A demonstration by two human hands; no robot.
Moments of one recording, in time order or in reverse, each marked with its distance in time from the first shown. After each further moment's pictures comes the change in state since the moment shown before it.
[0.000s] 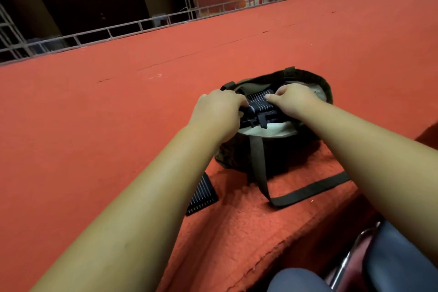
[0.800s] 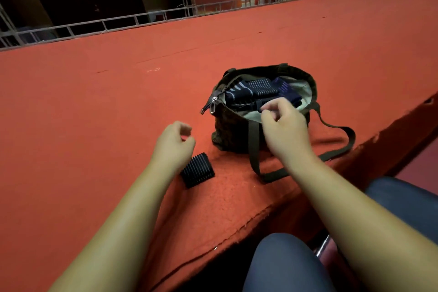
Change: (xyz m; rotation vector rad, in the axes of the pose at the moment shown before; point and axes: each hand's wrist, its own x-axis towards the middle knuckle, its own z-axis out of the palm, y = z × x) left_hand -0.128 -0.059 0.049 -0.602 0.104 -0.530; right_hand -0.177 -0.035 0.024 0.568 0.420 -0.096
